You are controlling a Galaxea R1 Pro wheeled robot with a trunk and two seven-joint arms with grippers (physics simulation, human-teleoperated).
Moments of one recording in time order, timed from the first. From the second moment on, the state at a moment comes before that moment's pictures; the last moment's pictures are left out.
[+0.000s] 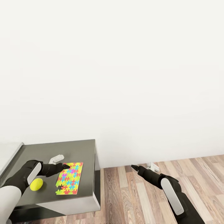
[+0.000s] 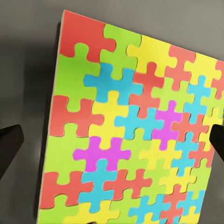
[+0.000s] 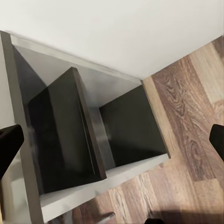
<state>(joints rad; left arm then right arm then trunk) -0.72 0.35 -0.06 -0.59 0.40 0.81 -0.41 -0.34 -0.05 0.03 -1.23 -0.75 0.68 -0.01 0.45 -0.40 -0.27</state>
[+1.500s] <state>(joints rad) -0.72 0.34 -0.06 -0.59 0.40 0.81 -0.41 -0.34 -0.05 0.03 -1.23 -0.75 0.68 -0.01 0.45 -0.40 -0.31</state>
